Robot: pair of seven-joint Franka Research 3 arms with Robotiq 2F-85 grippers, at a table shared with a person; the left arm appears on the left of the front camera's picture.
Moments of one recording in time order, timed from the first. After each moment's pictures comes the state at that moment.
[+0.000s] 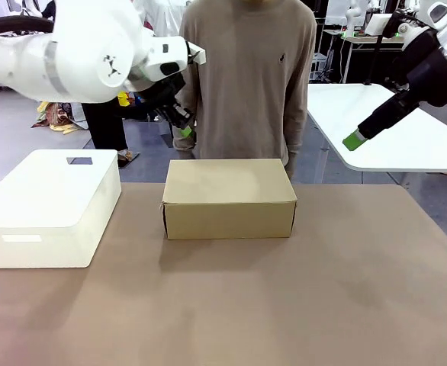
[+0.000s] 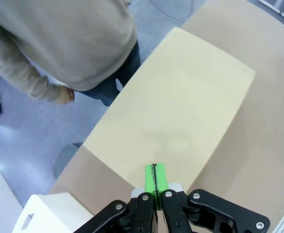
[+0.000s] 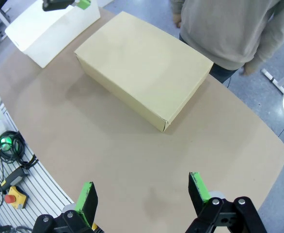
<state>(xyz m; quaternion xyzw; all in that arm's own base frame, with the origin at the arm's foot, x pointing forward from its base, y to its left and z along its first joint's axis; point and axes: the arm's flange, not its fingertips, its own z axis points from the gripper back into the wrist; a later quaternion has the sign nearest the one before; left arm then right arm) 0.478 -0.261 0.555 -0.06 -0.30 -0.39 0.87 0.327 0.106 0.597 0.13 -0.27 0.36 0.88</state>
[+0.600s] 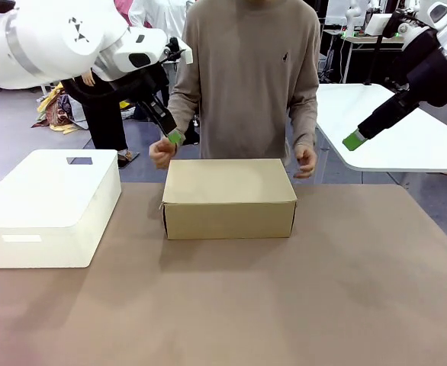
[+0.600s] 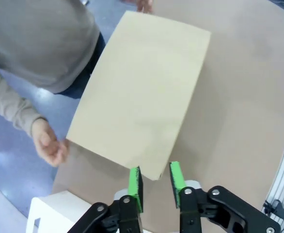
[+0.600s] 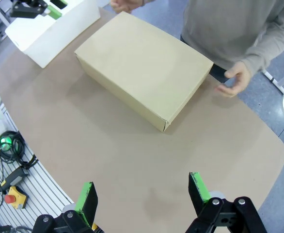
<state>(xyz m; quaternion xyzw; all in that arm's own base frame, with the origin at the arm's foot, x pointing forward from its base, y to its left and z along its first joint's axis) 0.450 -0.241 0.579 -0.08 -0.25 -0.50 0.83 0.327 0.106 0.597 0.13 -0.27 0.36 0.88</state>
